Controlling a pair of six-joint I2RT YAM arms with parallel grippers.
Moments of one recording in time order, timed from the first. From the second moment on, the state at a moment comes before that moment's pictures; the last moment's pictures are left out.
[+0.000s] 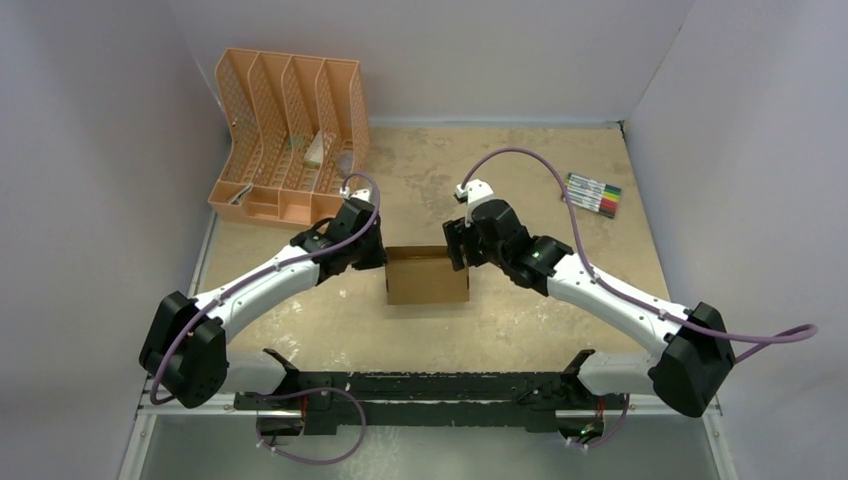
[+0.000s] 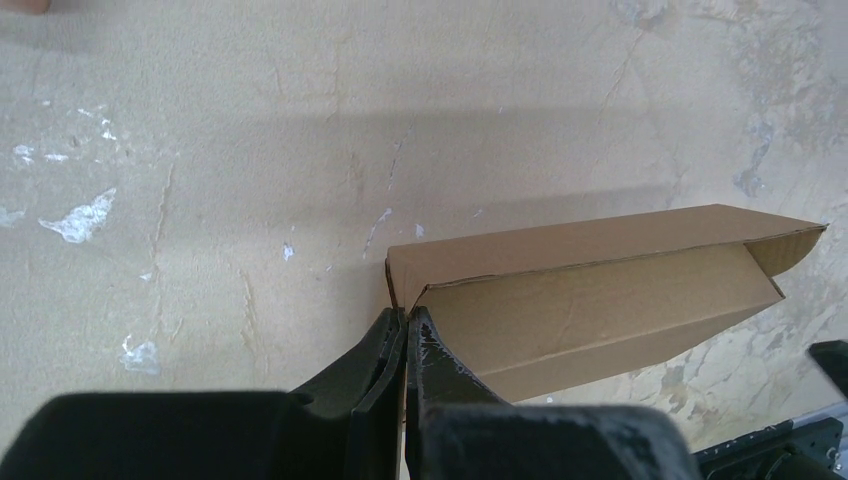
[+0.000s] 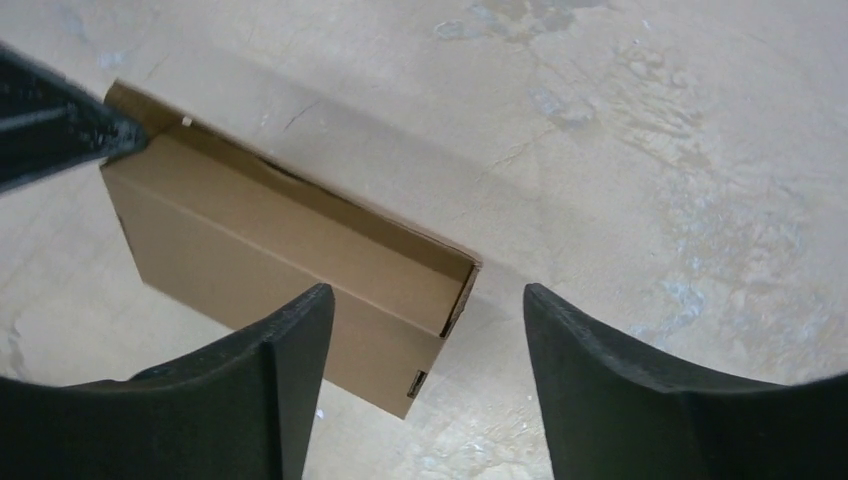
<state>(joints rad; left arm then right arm) -0.62 1.33 0.88 -0.42 -0.09 -0.70 0.77 1.25 0.94 -0.36 0.24 0.28</state>
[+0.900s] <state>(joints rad) -0.69 1.28 0.67 0.16 -0.16 -0.39 0.77 1.49 1.15 -0.44 -0.02 -0.16</state>
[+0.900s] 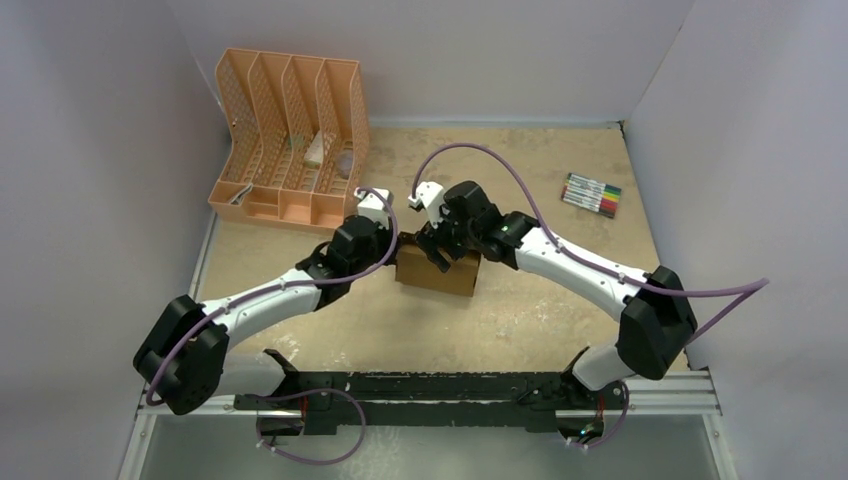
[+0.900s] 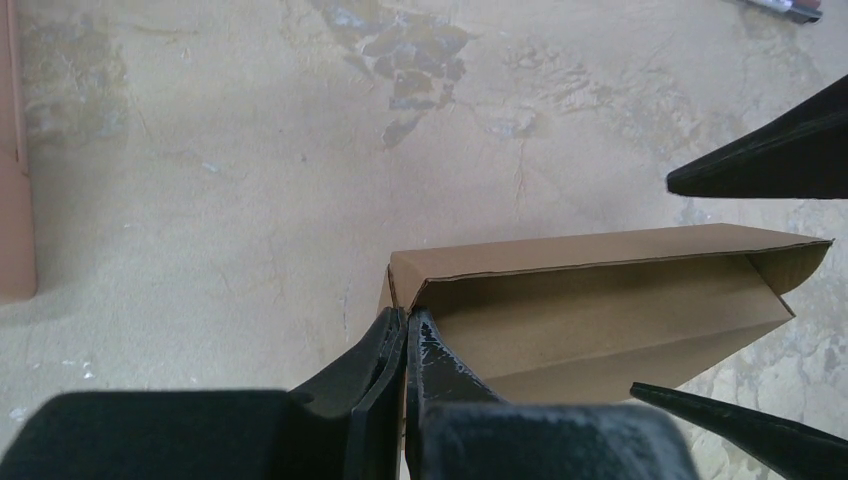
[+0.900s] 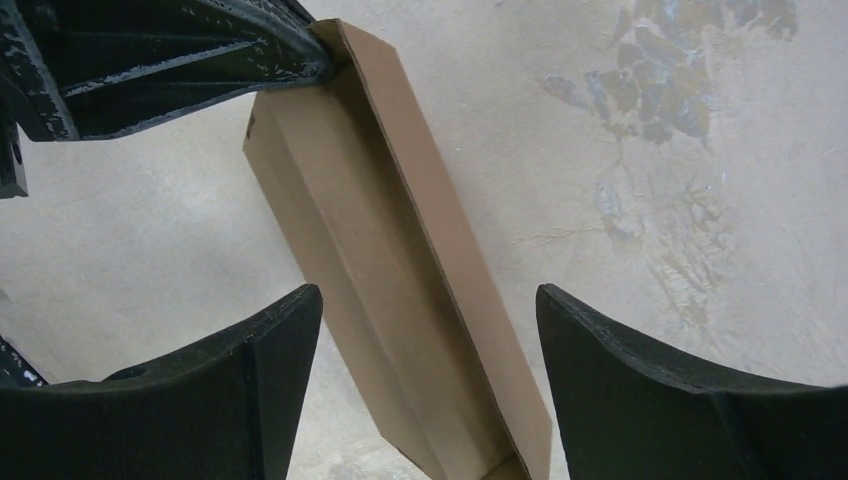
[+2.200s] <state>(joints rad) -0.69 0.83 0.40 0.11 -0.22 -0.68 1.06 1.49 1.04 -0.40 0.32 -0.09</state>
